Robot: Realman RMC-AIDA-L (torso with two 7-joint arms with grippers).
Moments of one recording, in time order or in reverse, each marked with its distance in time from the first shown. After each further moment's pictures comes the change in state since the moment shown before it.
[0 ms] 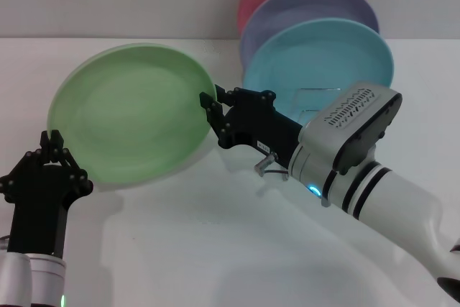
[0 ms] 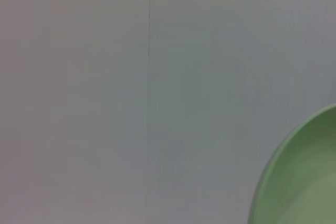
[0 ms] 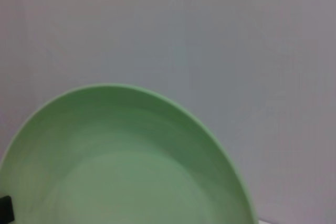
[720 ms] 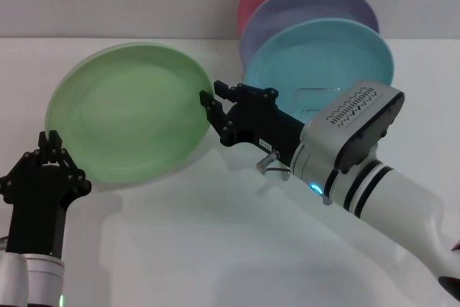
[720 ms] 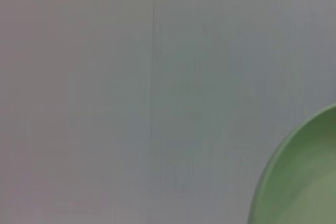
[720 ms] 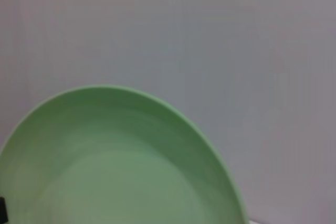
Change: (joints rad) left arm 0.002 0.000 -0.003 0.002 0.000 0.000 -0.016; right arm -0.003 -0.001 0.007 0.002 0.000 -0.001 -0.009
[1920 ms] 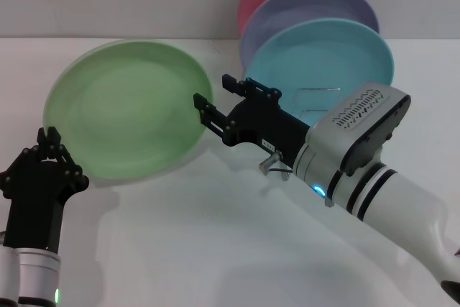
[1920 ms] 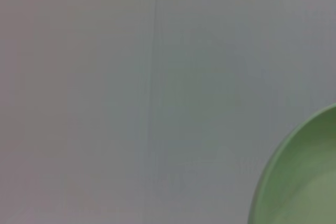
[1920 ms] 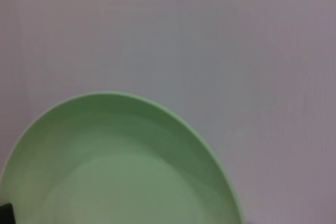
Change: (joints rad) left arm -0.002 0.000 -0.050 0.037 0.057 -0.038 -0.071; right arm -0.019 0.000 0.004 0.010 0.000 -0.016 -0.001
